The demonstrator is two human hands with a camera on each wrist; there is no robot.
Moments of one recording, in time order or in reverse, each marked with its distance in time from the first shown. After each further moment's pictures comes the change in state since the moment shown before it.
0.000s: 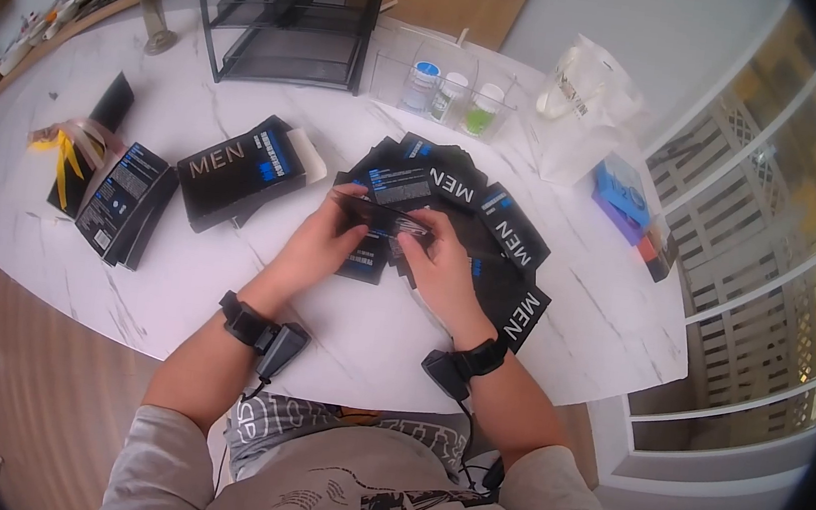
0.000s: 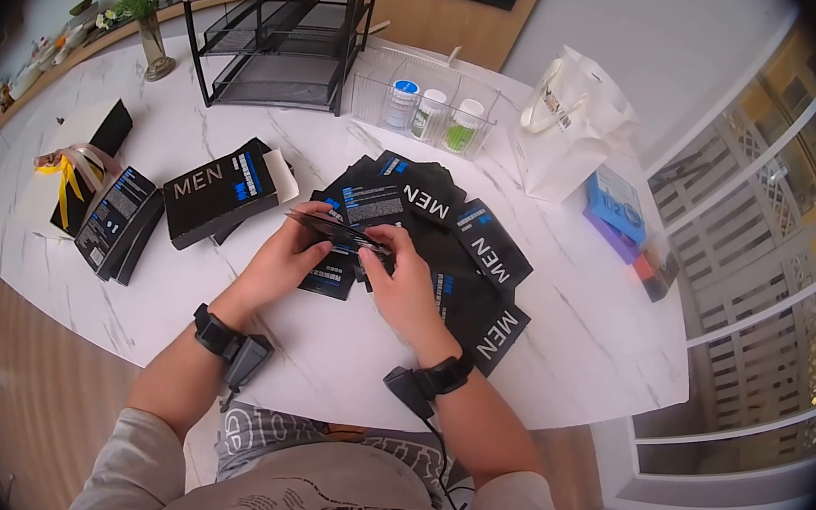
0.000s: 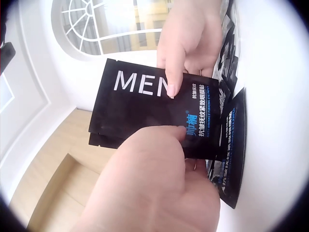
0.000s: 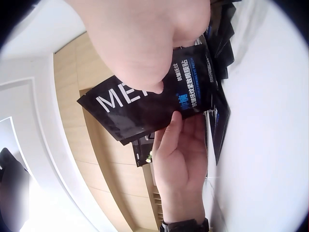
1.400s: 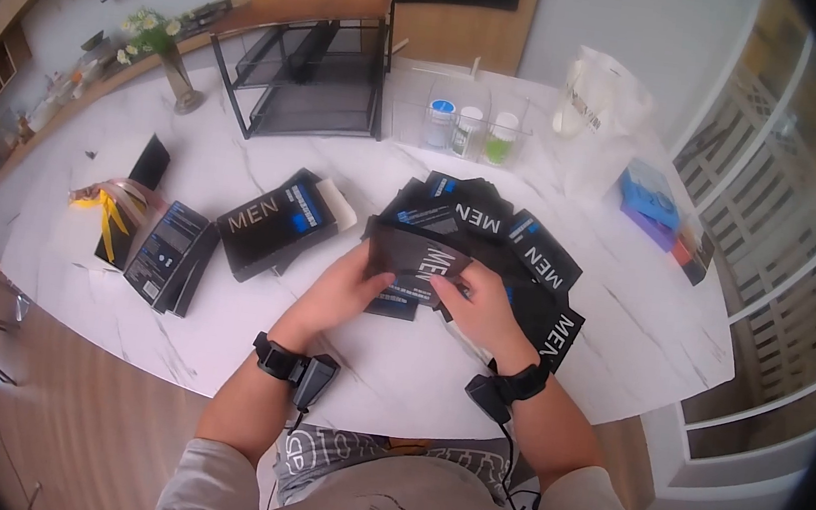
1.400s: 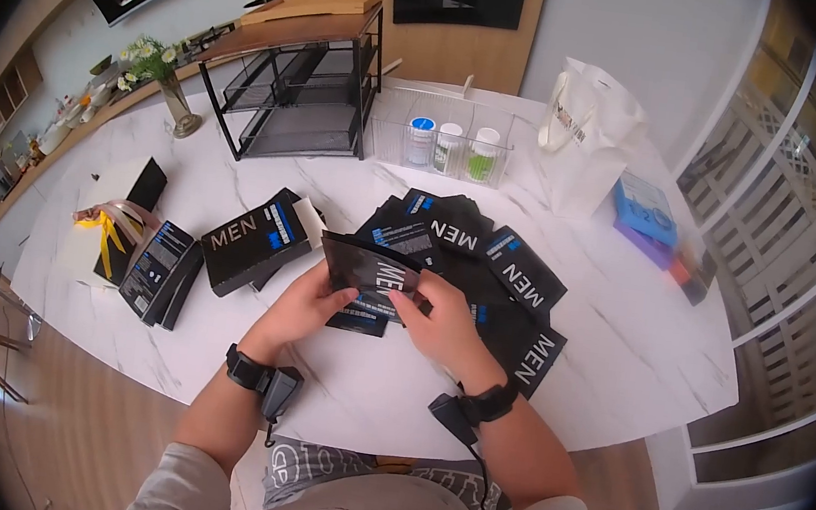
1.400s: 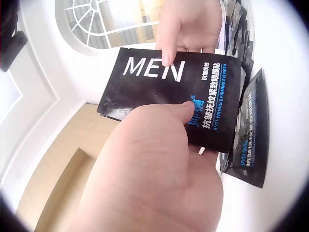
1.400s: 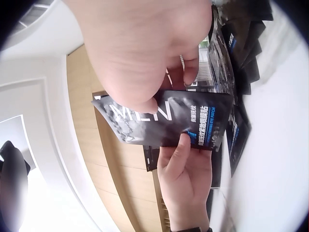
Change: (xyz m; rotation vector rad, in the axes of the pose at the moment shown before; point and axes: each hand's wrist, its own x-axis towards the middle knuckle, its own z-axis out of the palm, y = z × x) left_hand -0.006 0.024 -0.014 0.130 -0.163 -0.001; right_hand -0.002 -0.008 -0.014 0.030 -0.044 -0.150
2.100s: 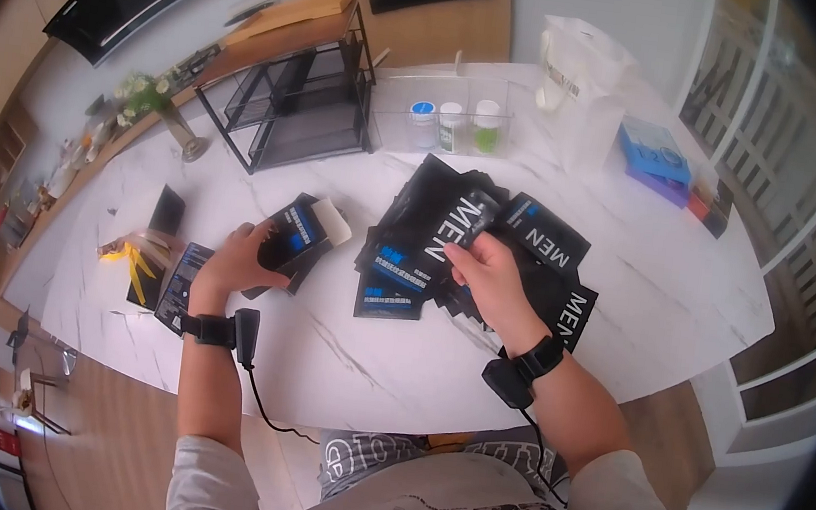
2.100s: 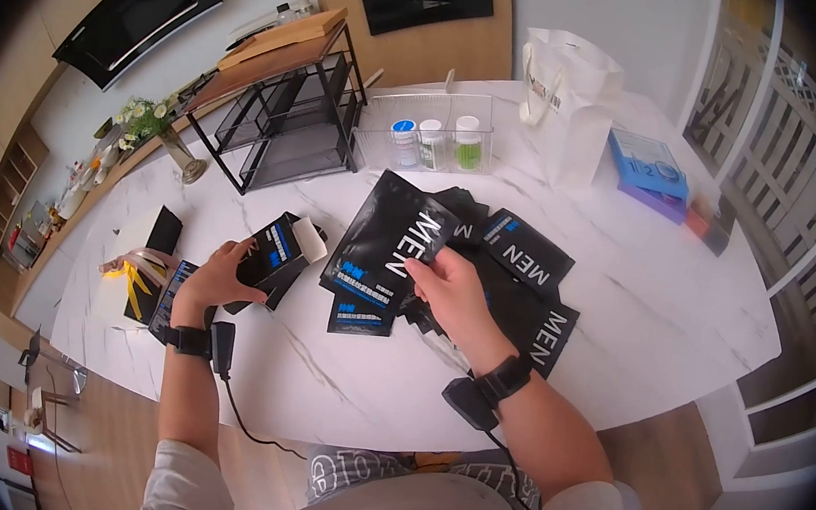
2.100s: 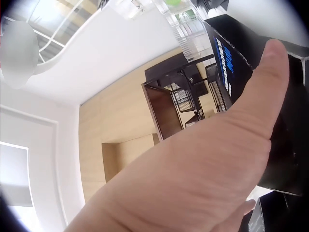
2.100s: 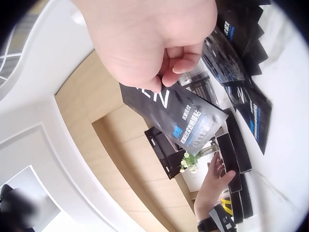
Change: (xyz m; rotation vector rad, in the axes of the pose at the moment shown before) left_hand -0.013 0.046 -0.141 1.027 0.004 -0.527; right_hand 0.009 -0.002 -0.016 0.616 0.121 0.301
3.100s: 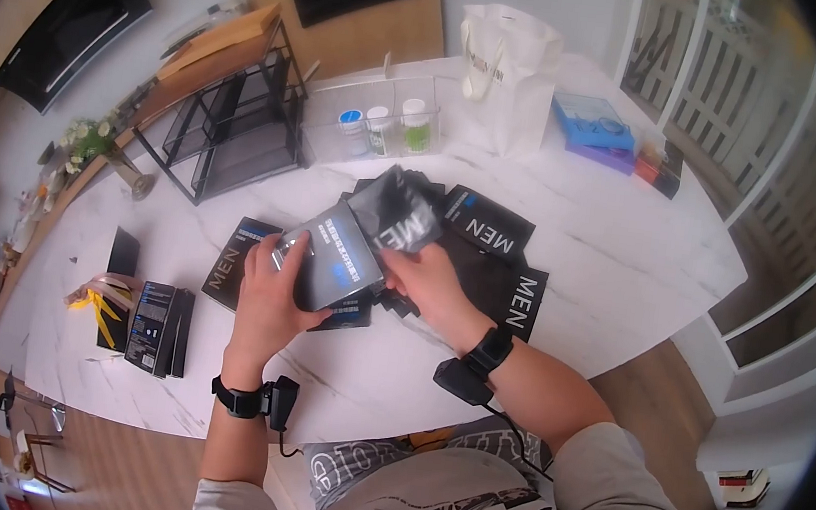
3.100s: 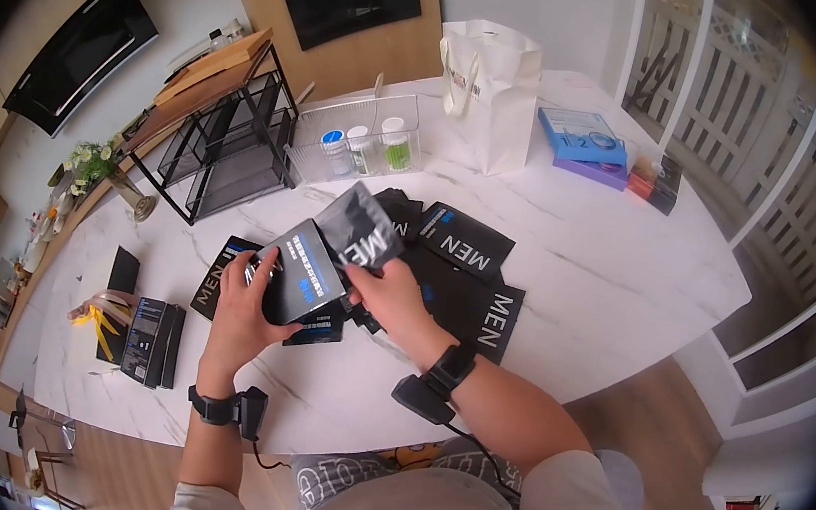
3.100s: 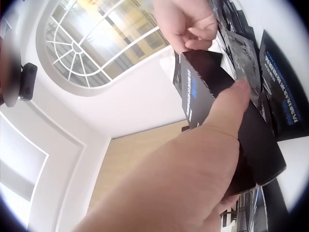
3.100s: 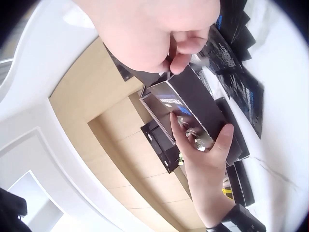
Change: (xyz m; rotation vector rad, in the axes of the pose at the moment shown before) left_hand -0.037 0.127 0.056 -0.028 0.501 0.491; right_hand -0.001 0.002 -0.004 -0.082 0.090 0.258
